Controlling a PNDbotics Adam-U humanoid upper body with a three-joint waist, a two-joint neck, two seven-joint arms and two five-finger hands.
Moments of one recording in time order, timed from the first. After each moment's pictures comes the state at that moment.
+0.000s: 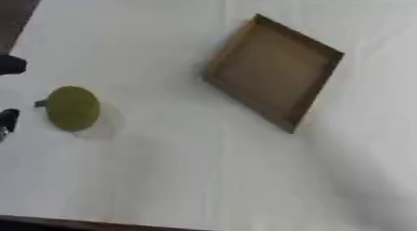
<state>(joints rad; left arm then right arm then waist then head) -0.14 1.06 -0.01 -1.89 -0.34 -0.32 -0.11 -0.64 -0.50 -0.11 -1.98 0.21 -0.22 -0.29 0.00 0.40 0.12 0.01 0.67</state>
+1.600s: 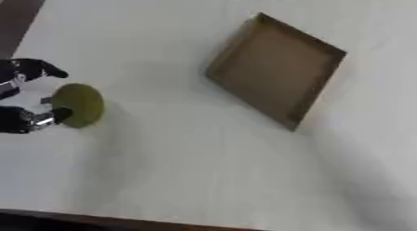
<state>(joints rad) -0.38 0.98 -0.18 -1.66 -0.48 -0.10 -0.35 -0.64 -0.50 -0.10 -1.98 0.20 -0.21 -0.27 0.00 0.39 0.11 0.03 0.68</state>
